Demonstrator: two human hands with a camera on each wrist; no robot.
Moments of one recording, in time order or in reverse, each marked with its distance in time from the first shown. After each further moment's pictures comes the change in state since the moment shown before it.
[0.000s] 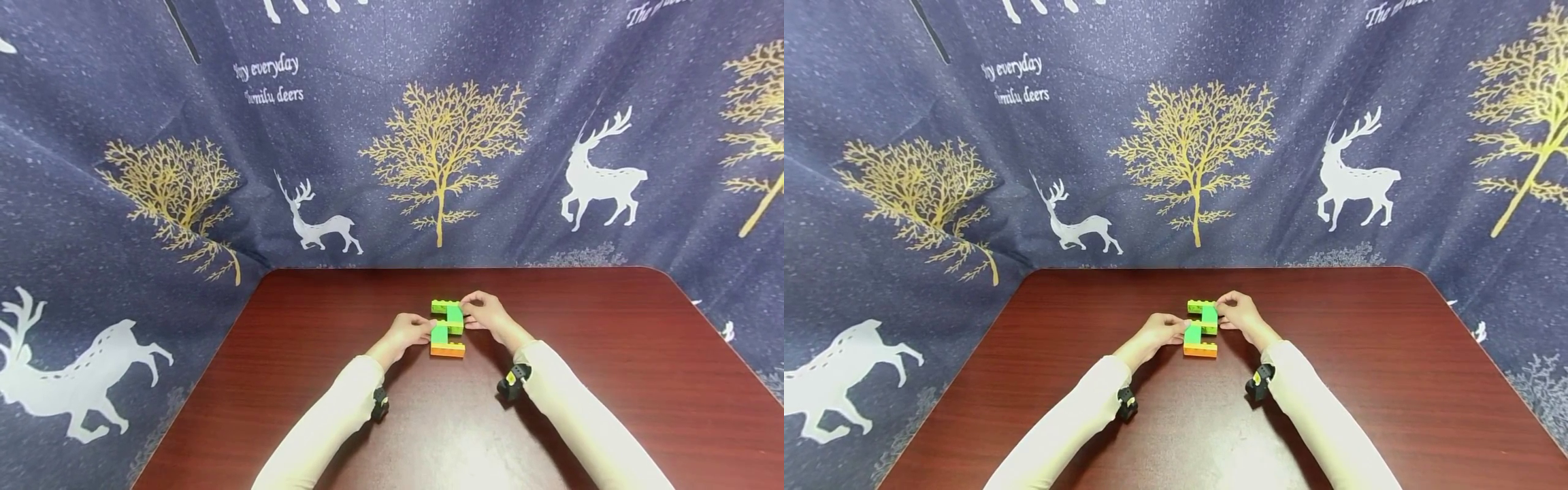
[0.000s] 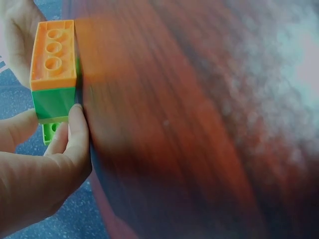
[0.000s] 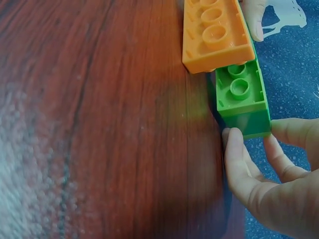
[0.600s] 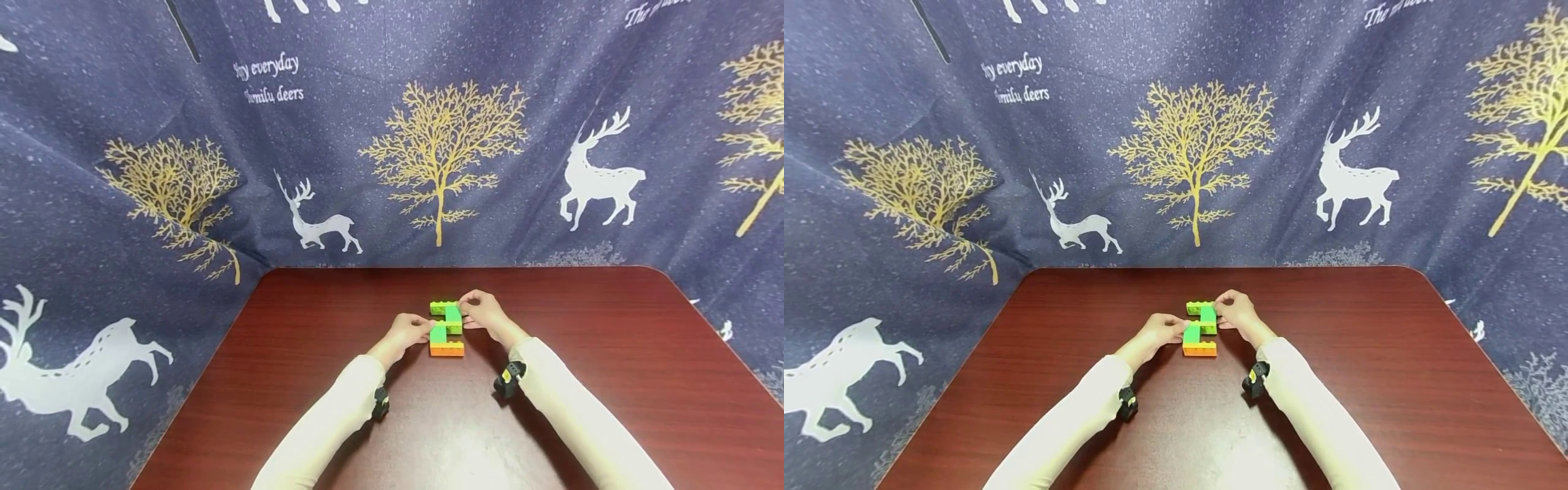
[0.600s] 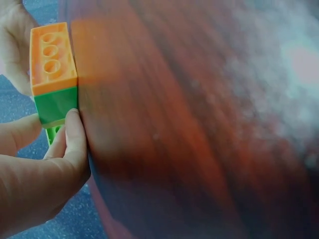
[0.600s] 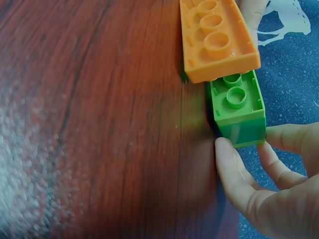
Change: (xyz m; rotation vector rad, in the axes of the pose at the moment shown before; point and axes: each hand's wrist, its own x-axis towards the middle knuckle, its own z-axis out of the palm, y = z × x) left_hand 0.000 -0.001 0.002 0.049 0.037 0.007; right_hand -0.001 -0.004 0.005 -0.069 0.014 0.002
